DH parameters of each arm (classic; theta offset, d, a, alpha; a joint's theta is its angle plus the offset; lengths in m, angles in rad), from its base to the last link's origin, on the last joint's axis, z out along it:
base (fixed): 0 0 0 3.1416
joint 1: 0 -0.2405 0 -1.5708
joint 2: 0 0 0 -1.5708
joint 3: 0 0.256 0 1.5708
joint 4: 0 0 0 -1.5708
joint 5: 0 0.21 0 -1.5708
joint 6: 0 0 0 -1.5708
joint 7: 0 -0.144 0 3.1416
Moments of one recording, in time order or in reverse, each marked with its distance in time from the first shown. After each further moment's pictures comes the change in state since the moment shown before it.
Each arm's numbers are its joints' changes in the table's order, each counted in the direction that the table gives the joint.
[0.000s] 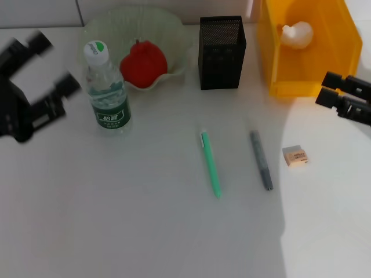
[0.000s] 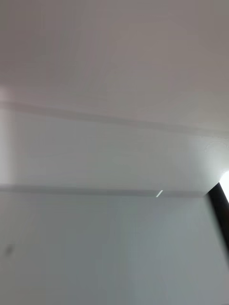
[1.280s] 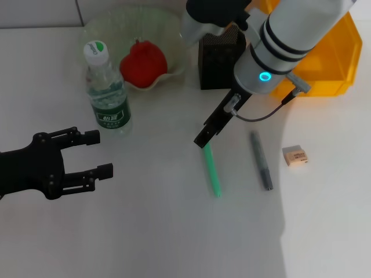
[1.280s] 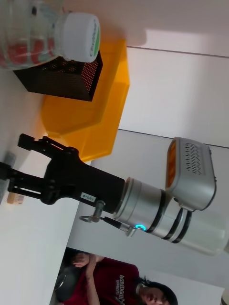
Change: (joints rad) left arm 0.043 -0.009 -0.110 -0.143 0.588 -0.115 0.295; right arm -0.707 -0.035 -1.076 0.052 -0.635 0.553 -1.098
